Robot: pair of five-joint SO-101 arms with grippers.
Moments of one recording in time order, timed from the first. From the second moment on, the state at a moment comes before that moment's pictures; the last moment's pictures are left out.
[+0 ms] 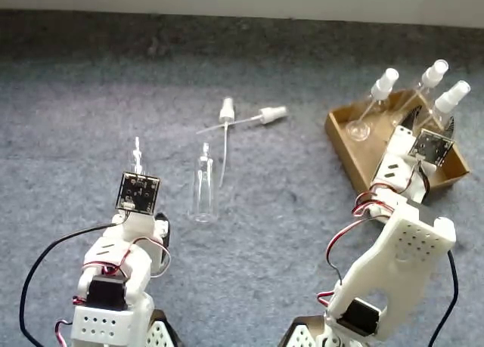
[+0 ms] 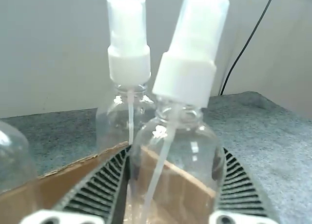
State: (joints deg) left arm -0.2 -104.3 95.9 63.4 1.2; right arm 23.0 34.9 34.9 -67.1 4.2
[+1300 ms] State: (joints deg) left arm -0.2 -104.3 95.9 63.4 1.2; right arm 22.3 34.9 37.5 -67.1 4.2
